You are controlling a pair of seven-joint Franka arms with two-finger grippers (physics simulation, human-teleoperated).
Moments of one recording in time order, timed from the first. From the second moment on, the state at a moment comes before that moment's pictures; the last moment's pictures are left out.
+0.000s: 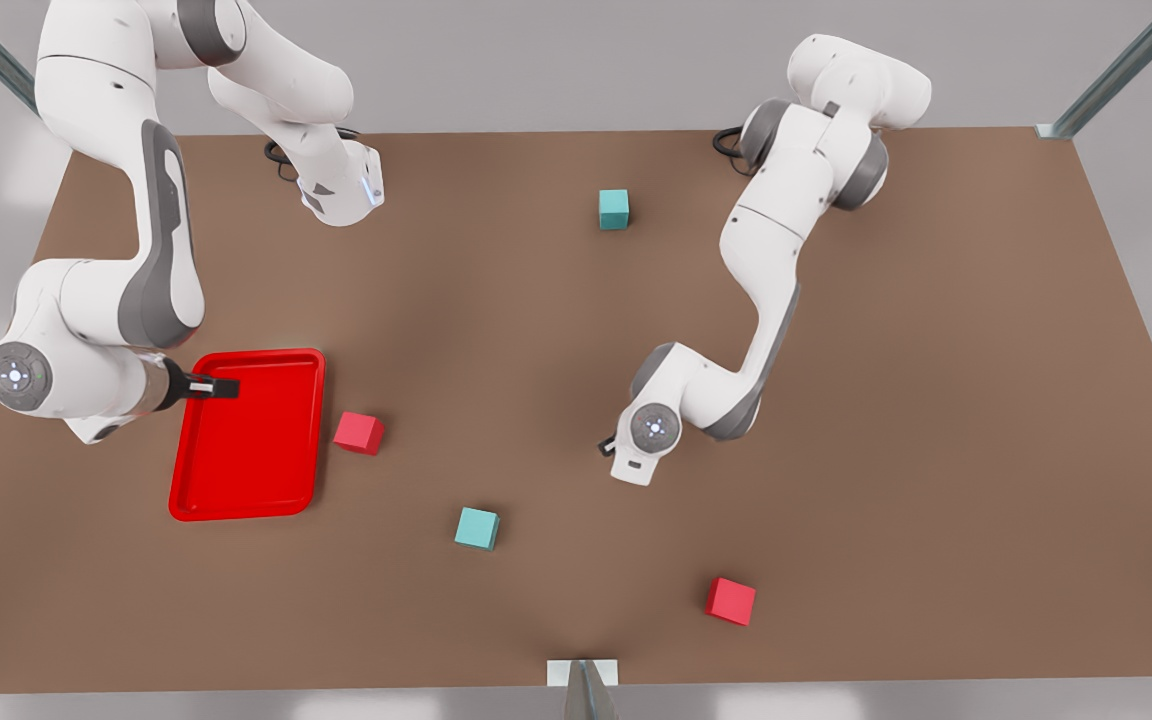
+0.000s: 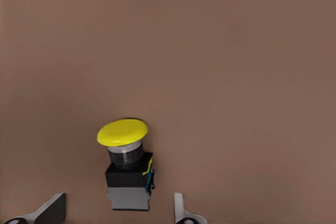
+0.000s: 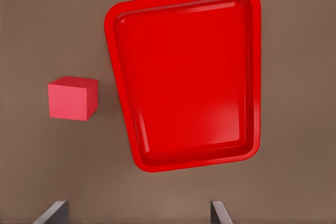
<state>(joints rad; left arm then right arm) -0.55 0.96 -0.05 -1.17 -0.10 1.90 -1.03 -0.18 0.30 0.14 -1.58 -0.05 1.56 0.07</state>
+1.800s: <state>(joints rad) -0.83 1.03 0.27 -1.20 0.60 2.08 -1.58 -0.18 0.20 0.14 -1.56 -0.05 1.59 0.02</state>
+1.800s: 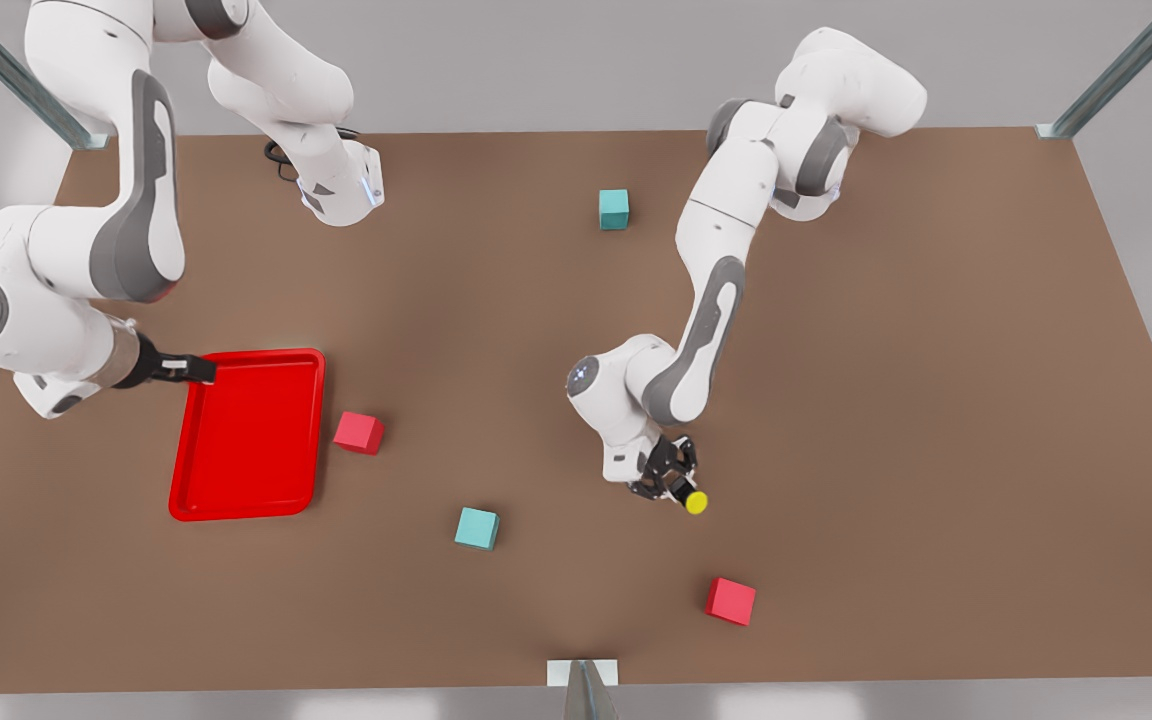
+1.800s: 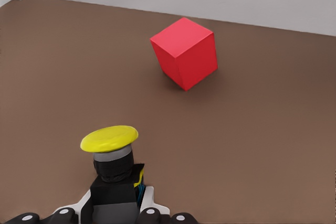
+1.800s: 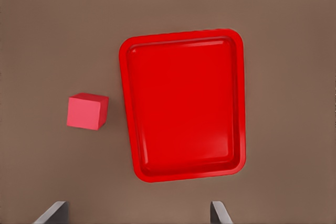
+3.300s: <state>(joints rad) -1.02 1.22 0.40 -1.21 0.91 1.88 -2.23 -0.18 0.25 0.14 -1.52 -0.04 1.60 0.01</state>
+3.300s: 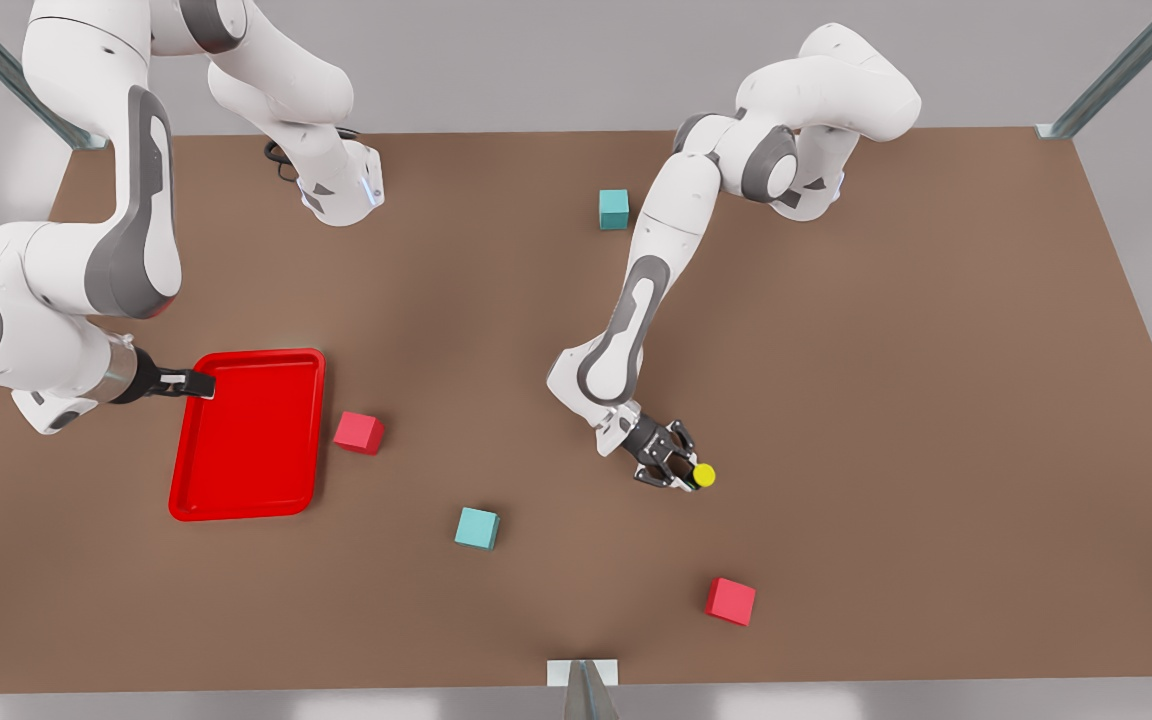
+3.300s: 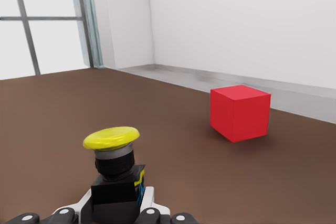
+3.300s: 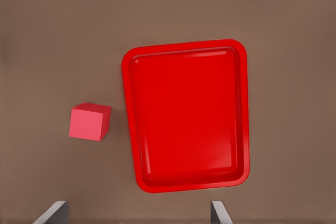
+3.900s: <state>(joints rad) -1.04 1.21 0.40 -1.21 0.92 1.84 -2.23 -0.18 0.25 0.14 -1.52 -0.05 1.58 0.02</state>
